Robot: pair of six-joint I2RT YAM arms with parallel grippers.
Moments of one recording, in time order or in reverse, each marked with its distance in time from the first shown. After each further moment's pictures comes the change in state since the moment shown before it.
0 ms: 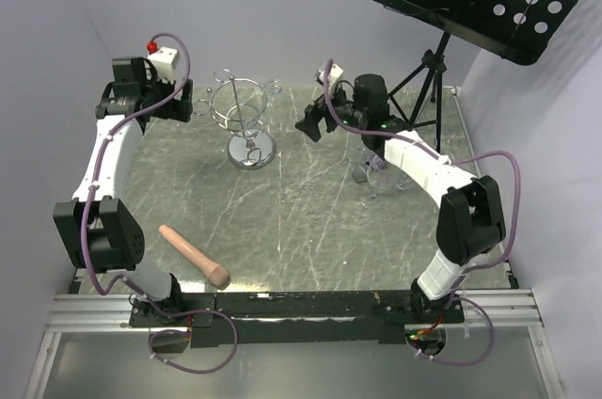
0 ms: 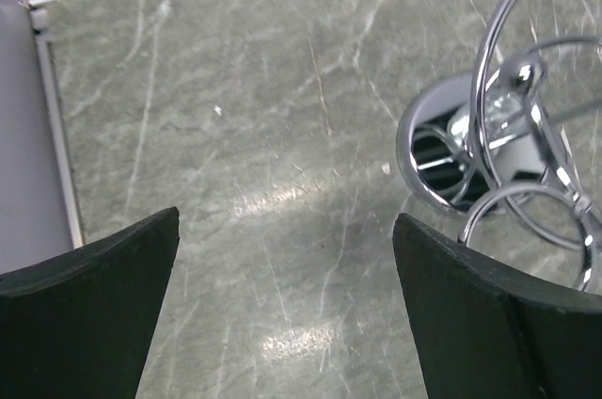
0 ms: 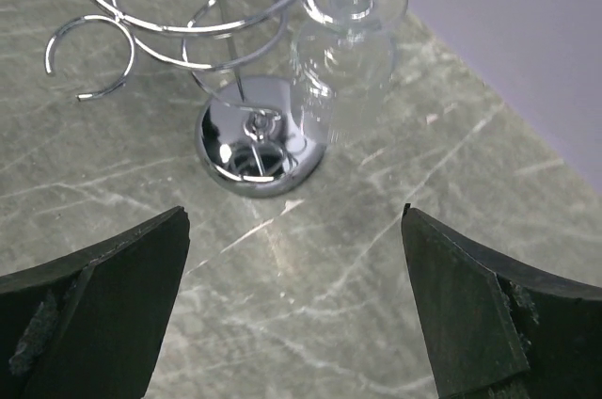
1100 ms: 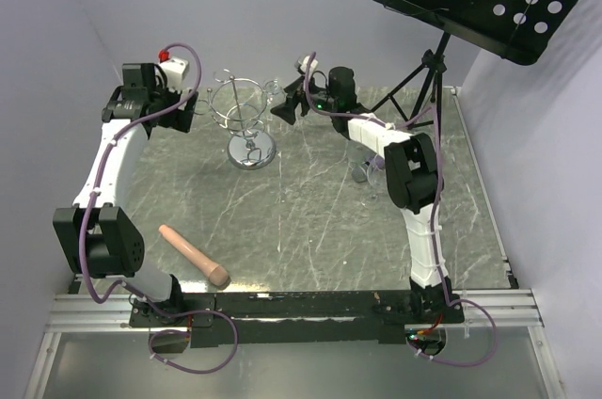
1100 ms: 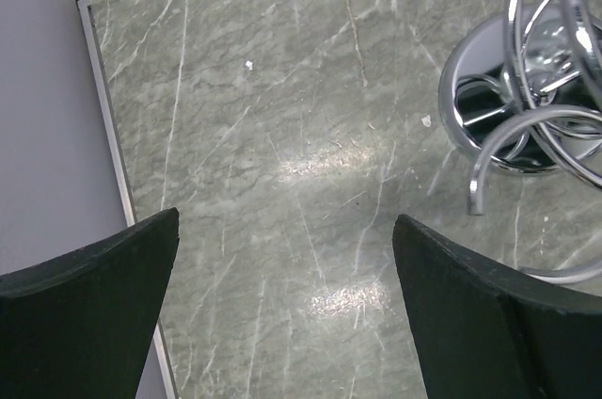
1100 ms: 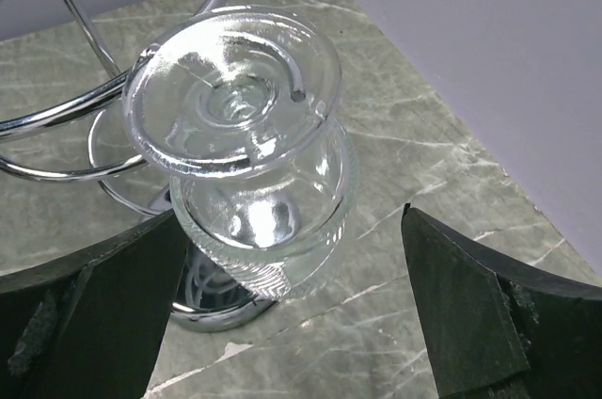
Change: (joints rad) left arm -0.049 -0.040 -0.040 -0.078 -0.151 0.095; right arm -0.032 0.578 0.401 0.375 -0.241 0.127
